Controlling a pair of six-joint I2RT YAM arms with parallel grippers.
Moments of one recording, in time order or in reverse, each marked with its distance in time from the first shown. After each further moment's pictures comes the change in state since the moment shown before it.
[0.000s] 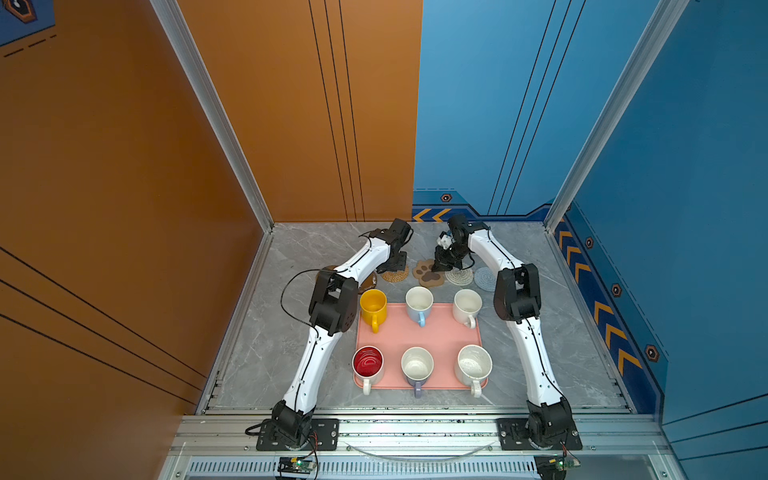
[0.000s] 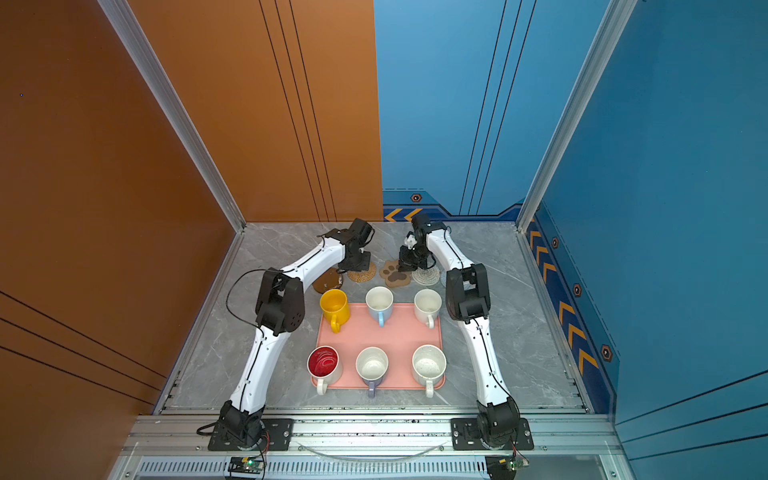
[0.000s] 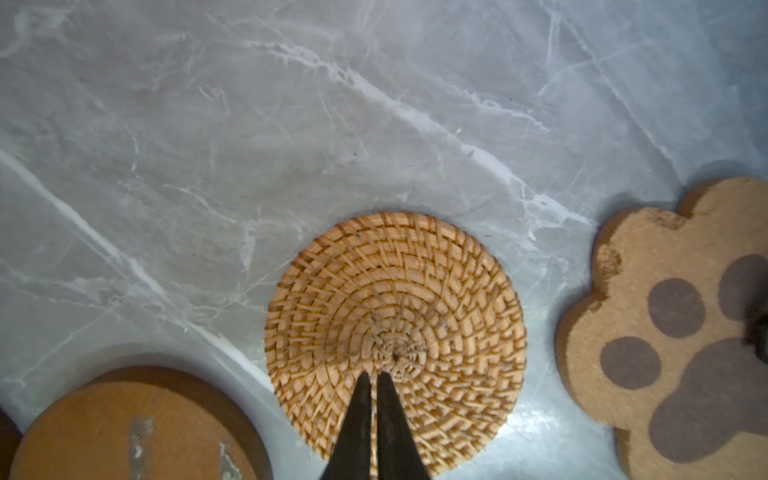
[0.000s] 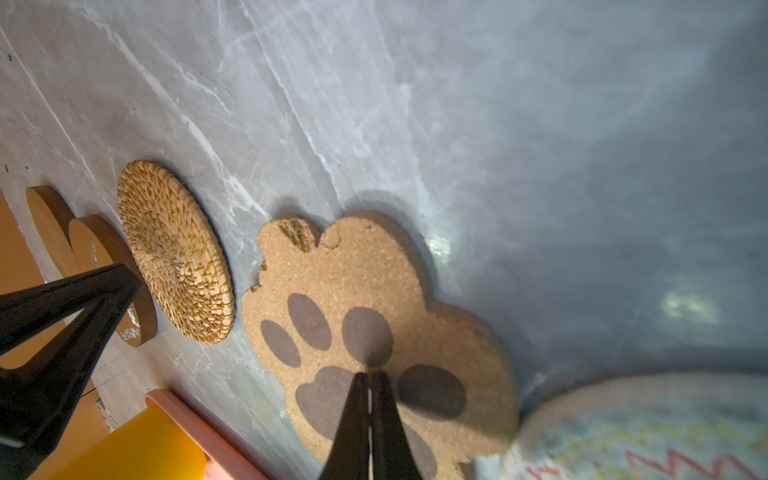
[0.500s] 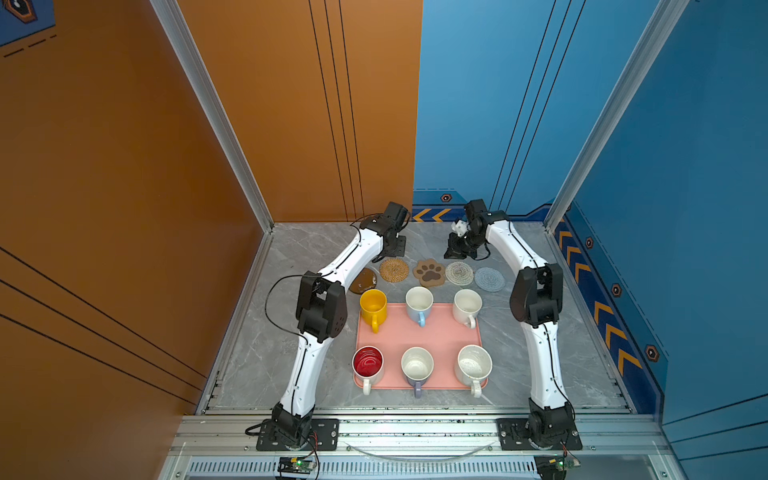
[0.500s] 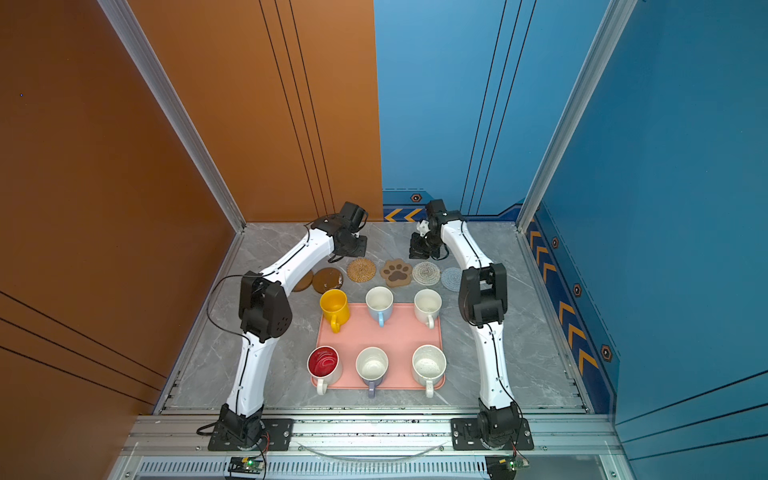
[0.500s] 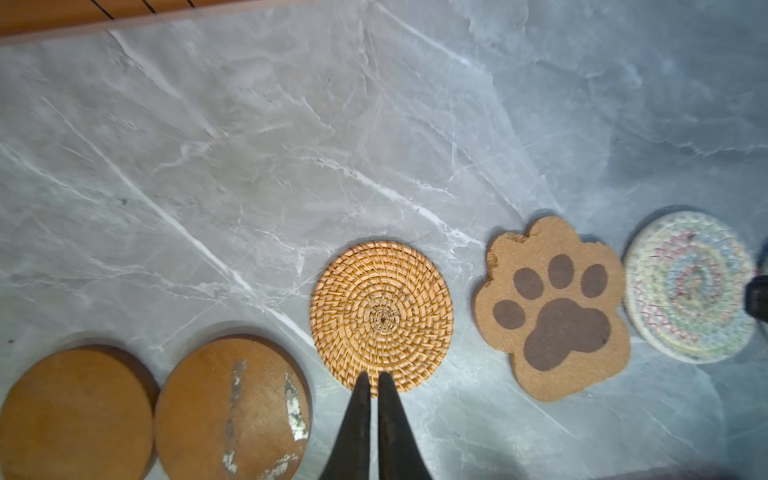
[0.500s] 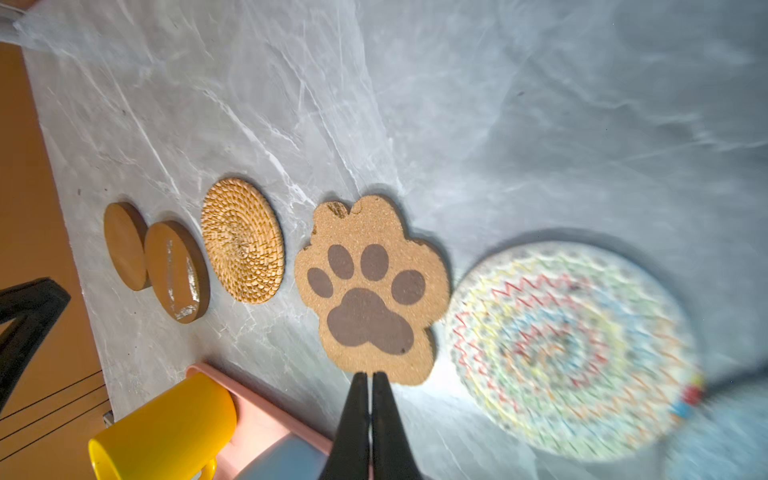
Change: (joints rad) left arm 0.006 -0.214 -0.035 0.002 -0.005 0.036; right arm -0.075 -0.270 -0.160 0.022 0.044 -0.020
